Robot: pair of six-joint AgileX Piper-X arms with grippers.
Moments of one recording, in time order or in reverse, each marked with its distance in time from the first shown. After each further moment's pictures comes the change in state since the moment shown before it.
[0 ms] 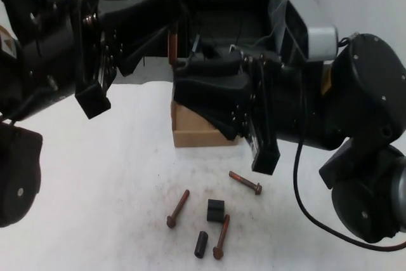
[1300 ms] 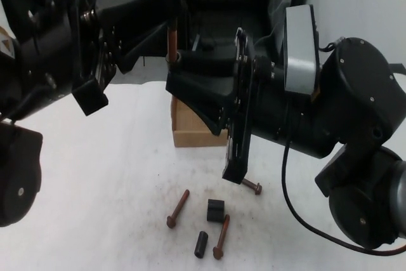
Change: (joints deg) left arm 0.0 0.0 -0.1 -1.5 -0.4 -2.0; right arm 2.1 -0.3 0.0 5.5 9.4 -19.3
